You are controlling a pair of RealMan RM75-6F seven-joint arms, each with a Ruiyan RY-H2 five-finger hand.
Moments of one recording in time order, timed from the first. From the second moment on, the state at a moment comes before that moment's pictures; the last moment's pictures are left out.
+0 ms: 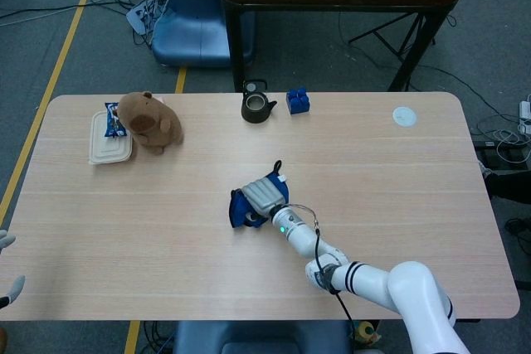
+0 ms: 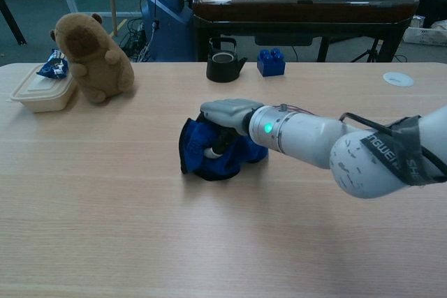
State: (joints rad) left arm 0.07 -1.06 -0.03 -1.61 1.46 1.59 -0.03; right arm 1.08 -2.01 0.26 -0.88 -1.11 0.57 -0.16
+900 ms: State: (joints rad) left arm 0.06 -1.07 -0.03 -1.62 1.46 1.58 -0.02; right arm 1.11 -2.05 0.26 -0.73 -1.11 0.55 -0.18
